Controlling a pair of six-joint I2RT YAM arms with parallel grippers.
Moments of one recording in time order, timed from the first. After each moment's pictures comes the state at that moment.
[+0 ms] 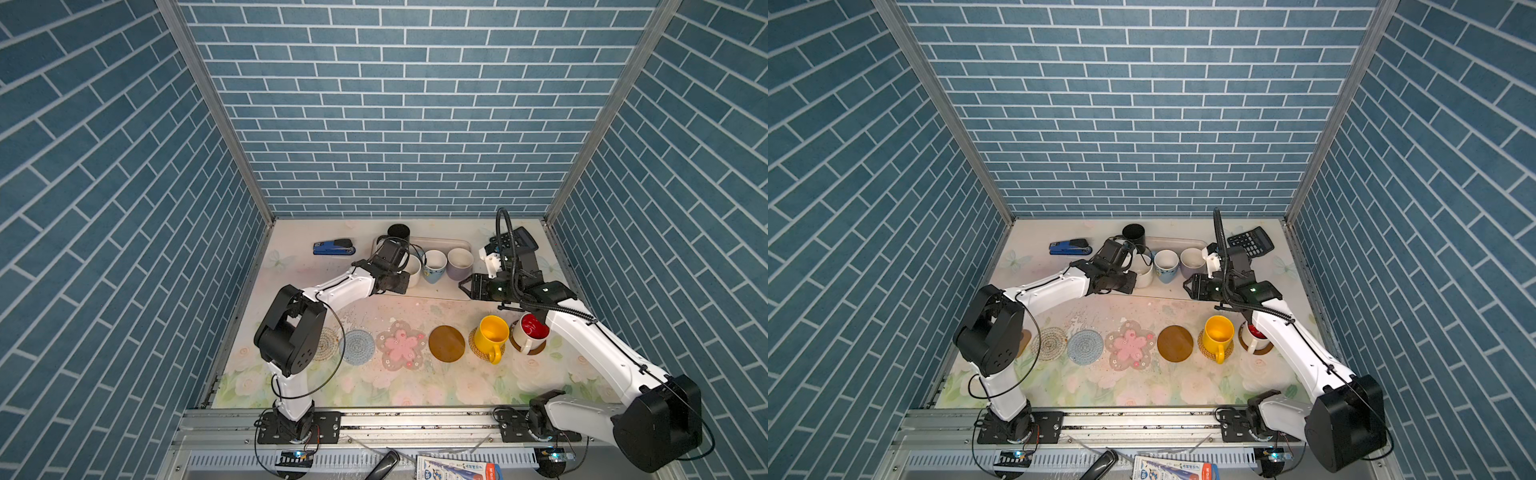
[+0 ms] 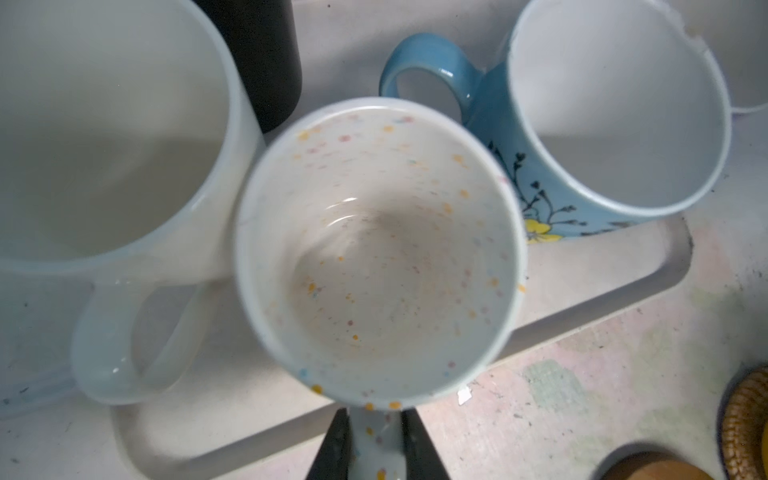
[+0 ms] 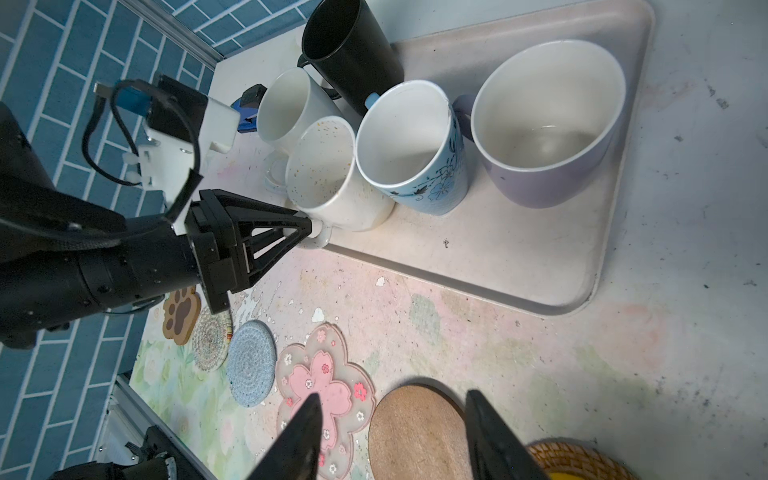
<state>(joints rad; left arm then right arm) -0.60 1.83 1.28 -0.38 0.00 -0.24 0.41 1.21 0.96 -0.52 -0.34 0.40</state>
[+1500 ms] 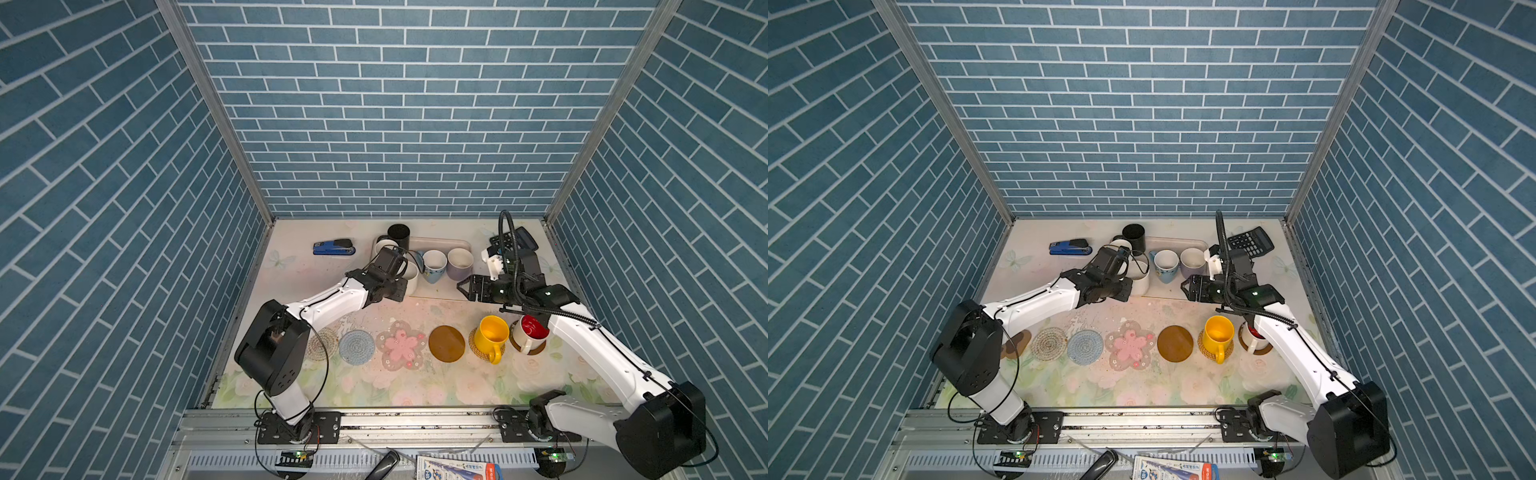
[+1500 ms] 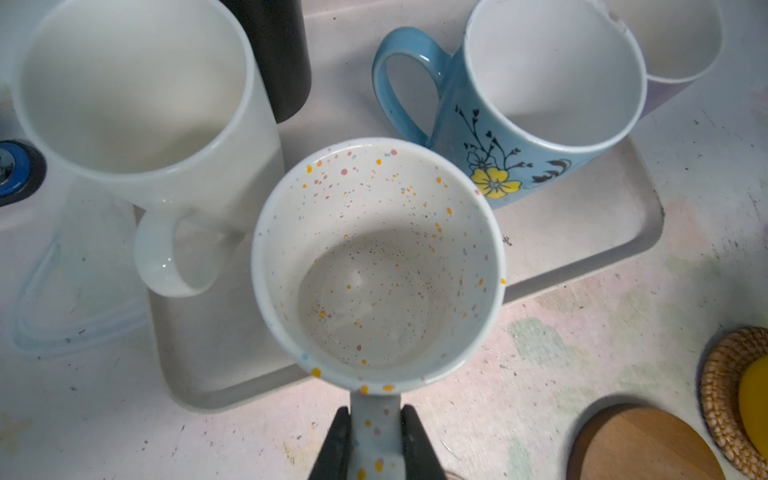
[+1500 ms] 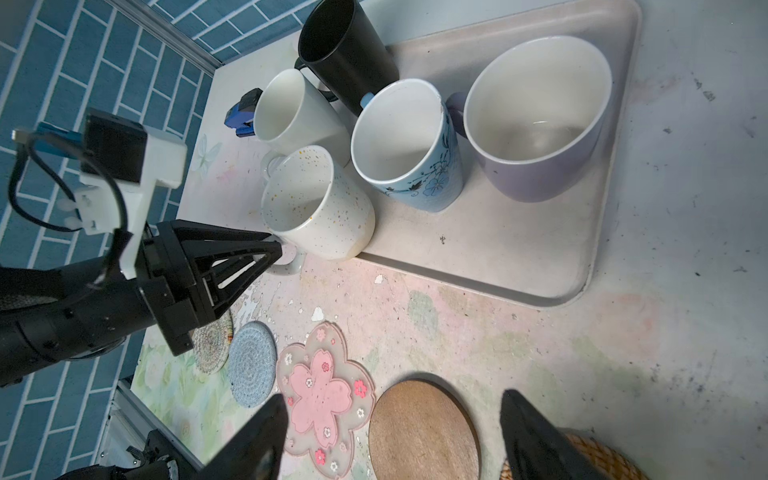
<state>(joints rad) -0.64 1.68 1.15 -0.36 -0.06 -0.25 0.41 1.18 0.94 -0.52 -0.33 0.42</state>
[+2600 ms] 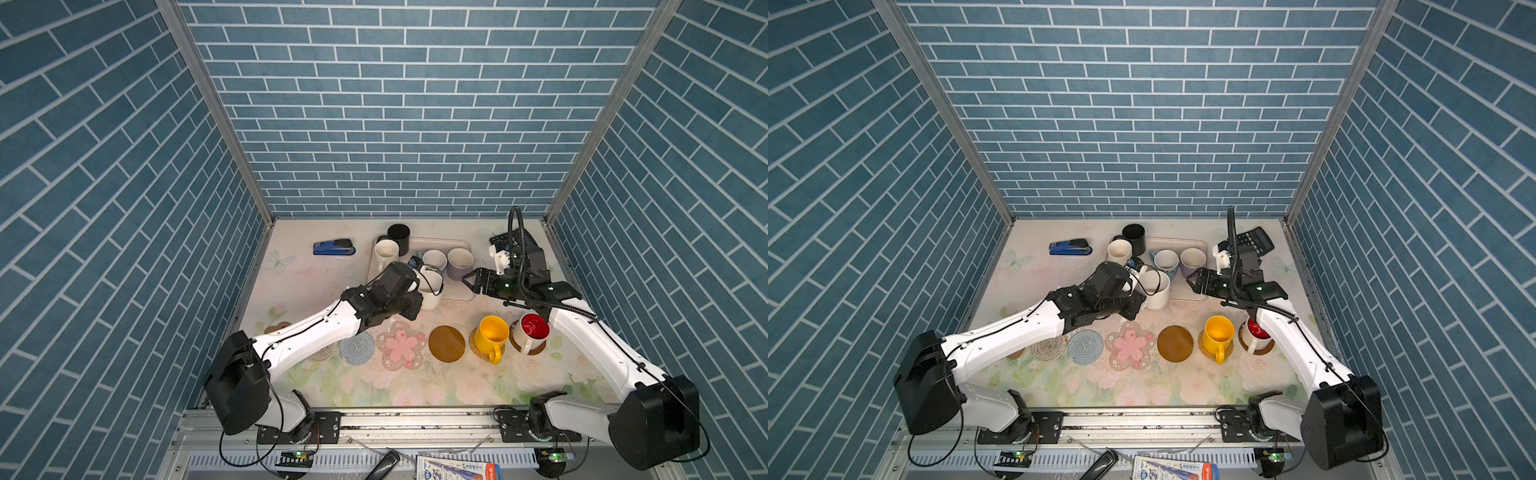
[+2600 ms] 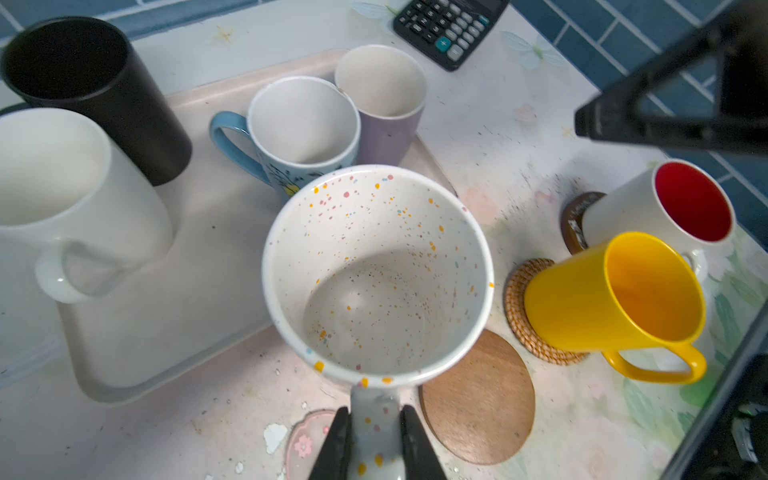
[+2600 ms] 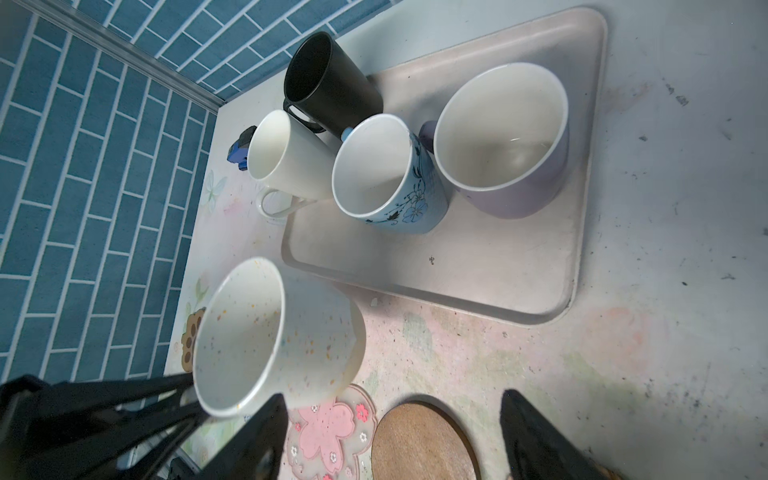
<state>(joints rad) -0.86 1.43 1.06 -0.37 -0.03 -0.27 0.31 1.21 0.94 -0.47 -0.39 0.45</state>
